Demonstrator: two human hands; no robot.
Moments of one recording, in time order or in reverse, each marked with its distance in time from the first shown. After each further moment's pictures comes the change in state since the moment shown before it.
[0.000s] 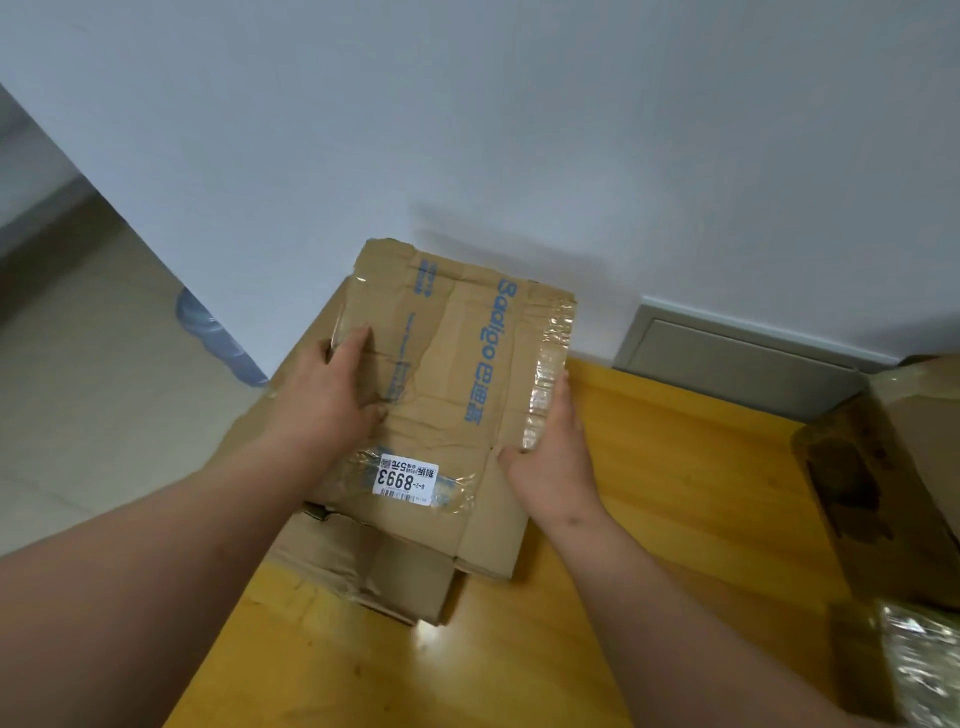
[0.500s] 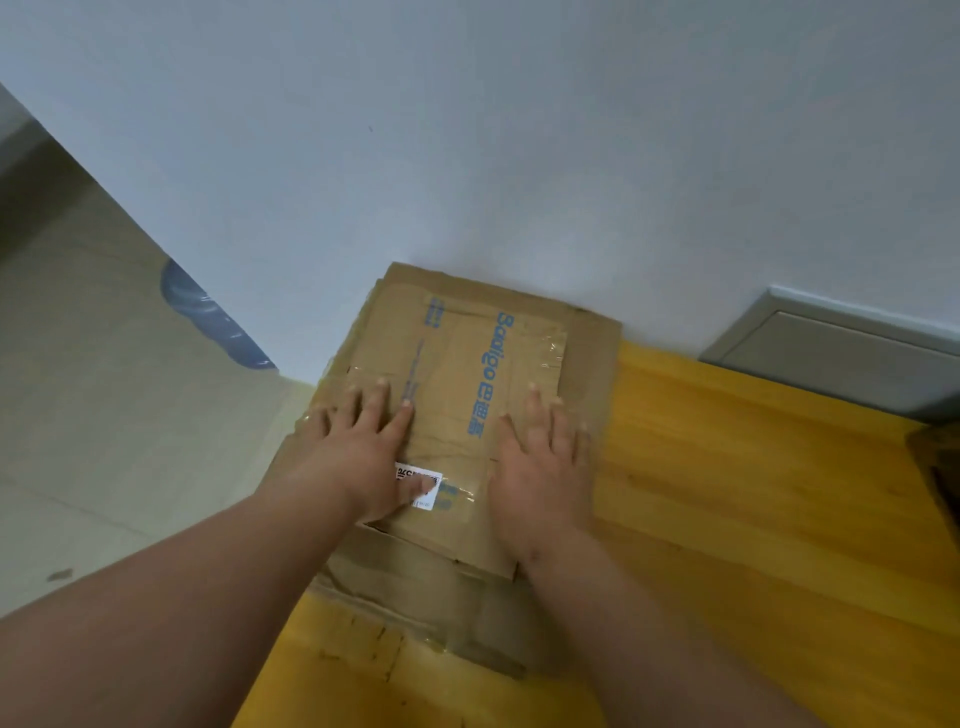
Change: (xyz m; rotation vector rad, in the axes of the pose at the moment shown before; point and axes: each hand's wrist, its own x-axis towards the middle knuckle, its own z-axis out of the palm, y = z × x) left_hand 0.042 -0.107 0.040 0.564 -0.535 0.202; right_hand 0.023 -0.016 0.138 -0.853 -0.116 -0.170
